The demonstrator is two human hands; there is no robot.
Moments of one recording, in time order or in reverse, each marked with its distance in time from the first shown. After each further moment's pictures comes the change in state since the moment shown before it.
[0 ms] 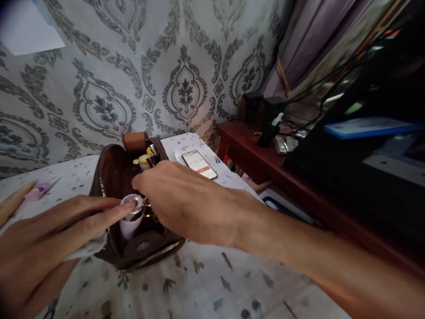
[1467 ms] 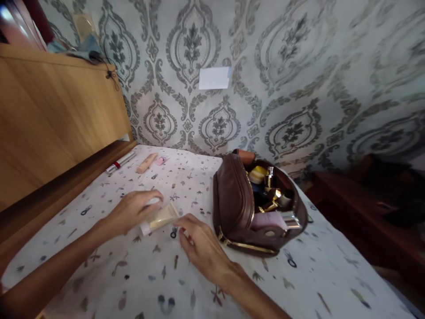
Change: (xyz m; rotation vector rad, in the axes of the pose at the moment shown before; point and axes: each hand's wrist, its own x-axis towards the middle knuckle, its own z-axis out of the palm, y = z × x) left_hand -0.188 -0.041 -0.053 -0.222 -0.088 -0.716; right_hand 0.051 -0.133 0.190 0.278 0.029 -0.212
